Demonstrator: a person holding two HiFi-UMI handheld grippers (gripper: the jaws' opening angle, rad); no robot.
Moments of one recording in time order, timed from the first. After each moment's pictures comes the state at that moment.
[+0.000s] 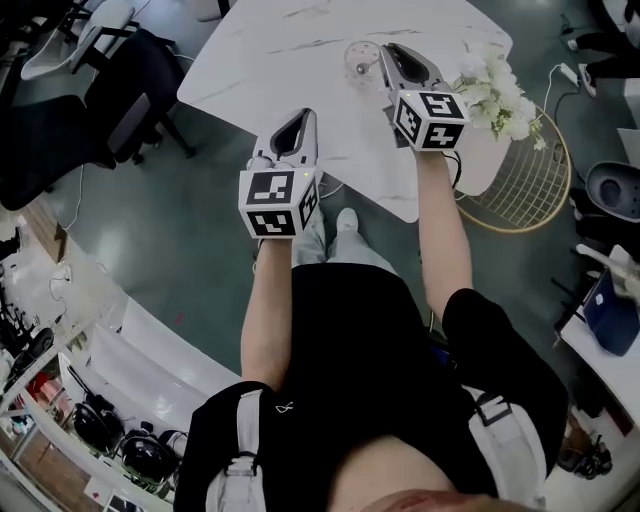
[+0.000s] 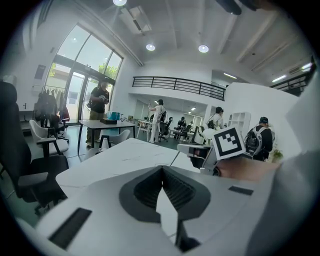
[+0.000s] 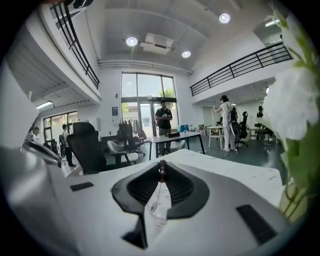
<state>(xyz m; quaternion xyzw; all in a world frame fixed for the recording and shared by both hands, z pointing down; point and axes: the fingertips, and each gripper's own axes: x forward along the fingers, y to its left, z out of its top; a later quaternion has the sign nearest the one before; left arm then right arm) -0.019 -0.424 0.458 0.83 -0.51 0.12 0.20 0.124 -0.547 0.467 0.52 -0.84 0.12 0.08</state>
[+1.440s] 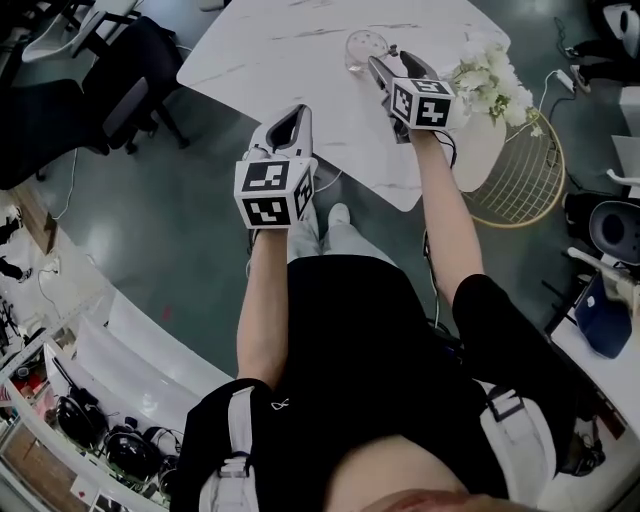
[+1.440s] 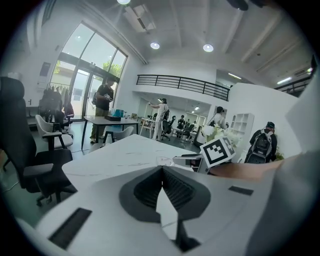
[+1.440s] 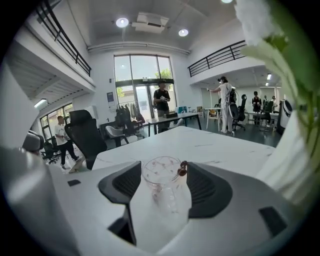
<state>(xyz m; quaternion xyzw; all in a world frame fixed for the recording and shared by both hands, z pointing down) -0.031 -0.396 0.469 0.81 -0.52 0.11 0.22 0.133 -0.536 0.548 0.52 -0.82 0.20 0.17</state>
